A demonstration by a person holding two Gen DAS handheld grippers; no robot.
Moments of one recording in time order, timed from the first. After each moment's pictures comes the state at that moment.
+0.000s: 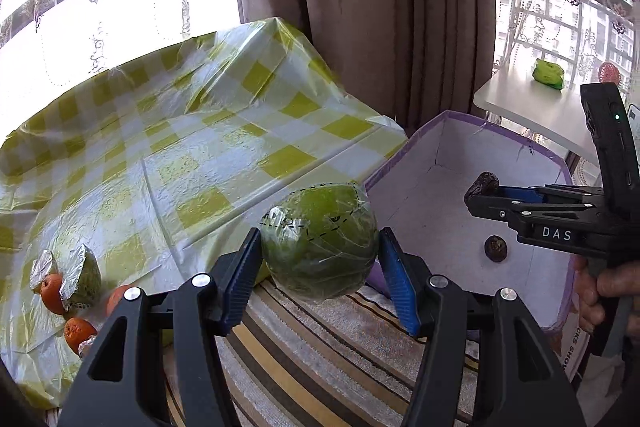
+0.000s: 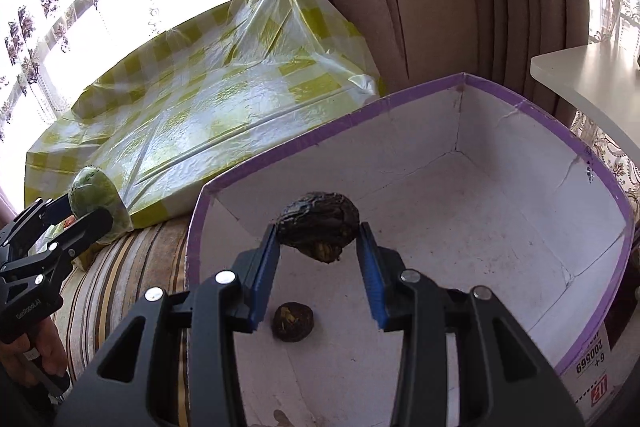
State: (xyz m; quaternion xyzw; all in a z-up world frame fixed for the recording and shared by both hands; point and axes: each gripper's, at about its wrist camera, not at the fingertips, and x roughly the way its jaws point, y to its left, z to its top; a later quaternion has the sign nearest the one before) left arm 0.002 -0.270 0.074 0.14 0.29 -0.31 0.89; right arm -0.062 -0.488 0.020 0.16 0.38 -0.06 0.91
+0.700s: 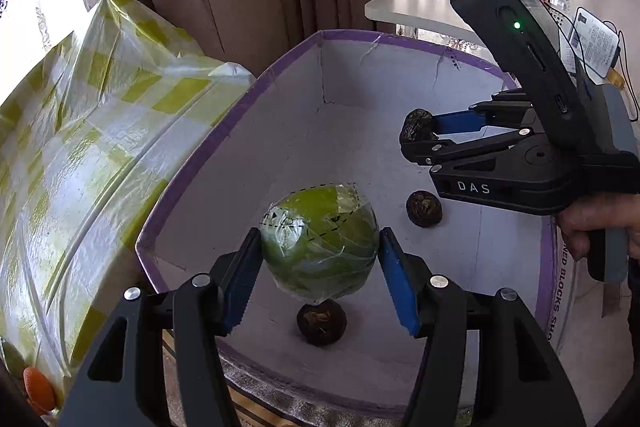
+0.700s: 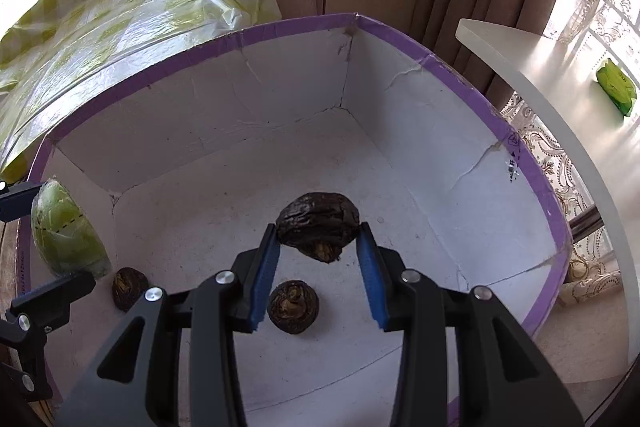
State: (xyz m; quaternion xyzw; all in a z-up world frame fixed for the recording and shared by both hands) left arm -0.004 -0.398 0.018 0.25 0.37 -0.43 0.78; right arm -0.043 -0.557 -0.028 0.06 0.49 -0.16 0.85
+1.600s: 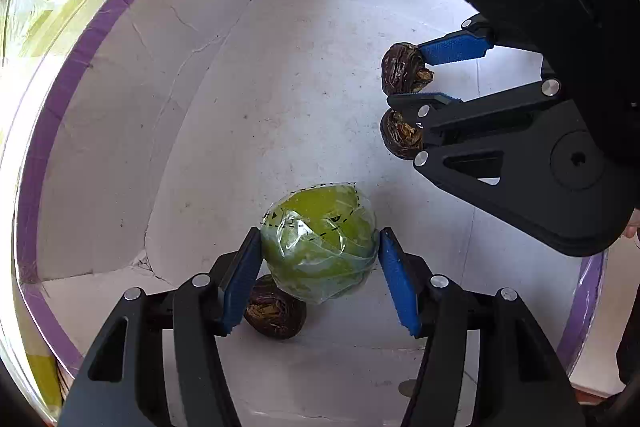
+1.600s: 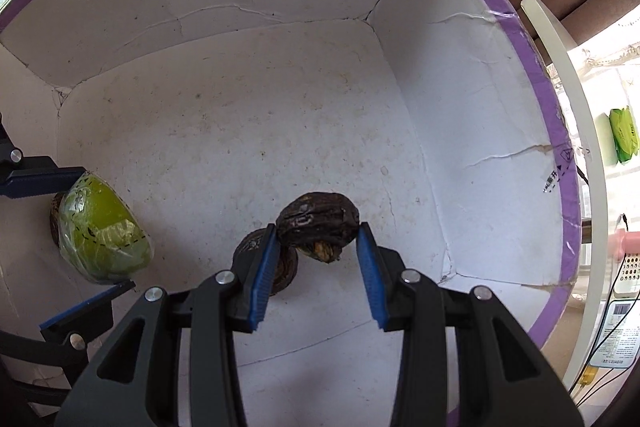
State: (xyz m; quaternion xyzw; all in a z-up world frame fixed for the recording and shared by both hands) left arm 0.017 -0.448 -0.050 0.32 0.53 -0.45 0.65; right arm -0.002 -0.538 -0.071 -0.05 0.64 -0.16 0.75
